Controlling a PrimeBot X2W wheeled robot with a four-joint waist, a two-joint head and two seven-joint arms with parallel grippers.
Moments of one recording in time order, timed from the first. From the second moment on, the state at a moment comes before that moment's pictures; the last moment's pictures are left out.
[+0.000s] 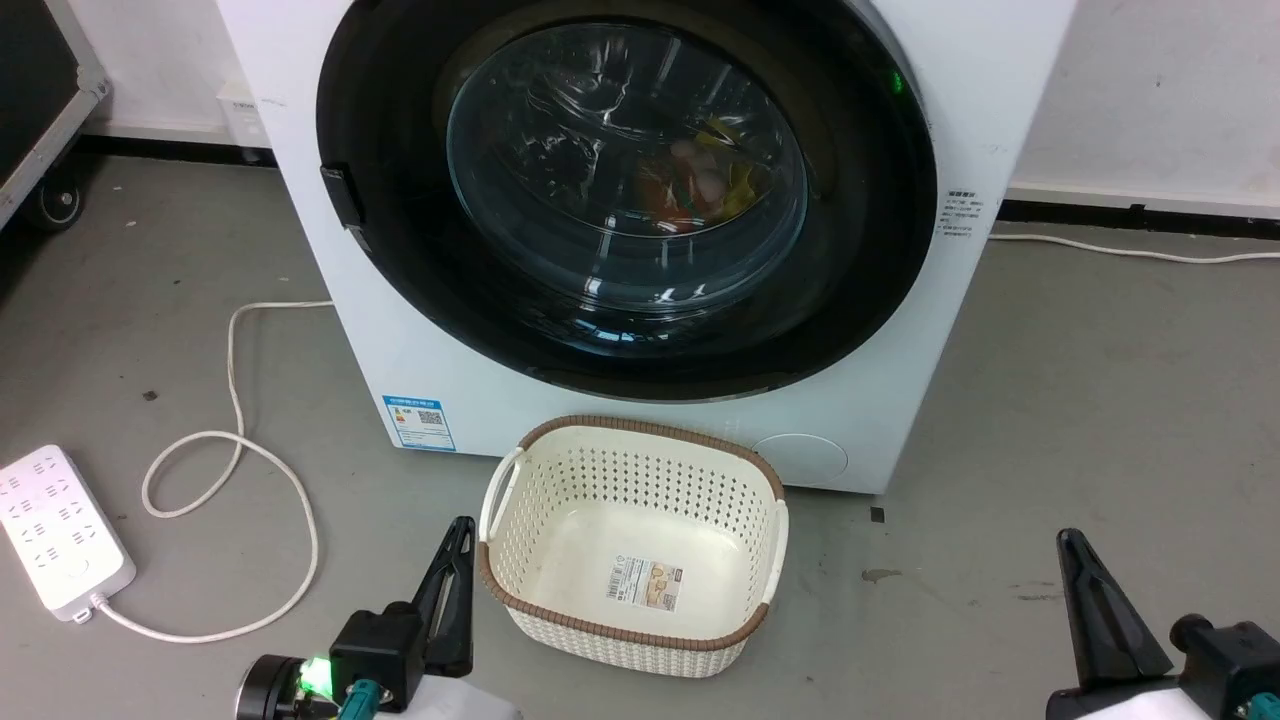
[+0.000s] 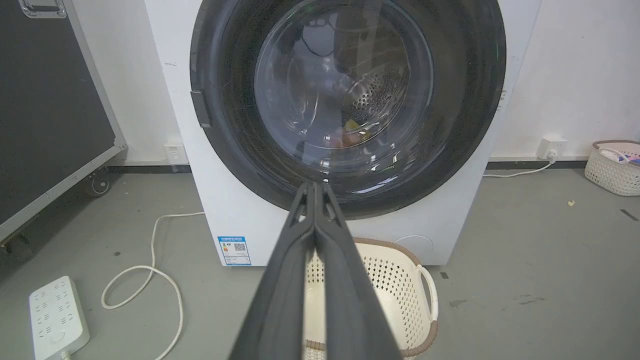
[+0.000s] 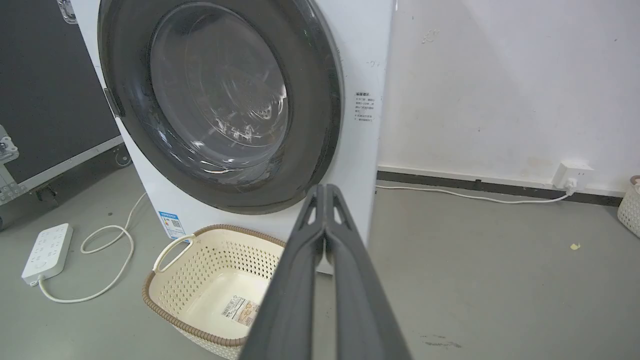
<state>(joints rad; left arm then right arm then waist) 0.02 0.10 -0.20 0.07 -0.10 0.08 -0.20 0.10 -0.06 -0.10 0.02 0.08 0.13 -0.20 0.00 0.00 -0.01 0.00</state>
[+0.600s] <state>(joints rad) 0.02 0.09 -0.17 0.06 -0.08 0.07 -0.16 0.08 -0.06 -0.08 0.02 0.07 0.13 -0.16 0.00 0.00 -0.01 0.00</state>
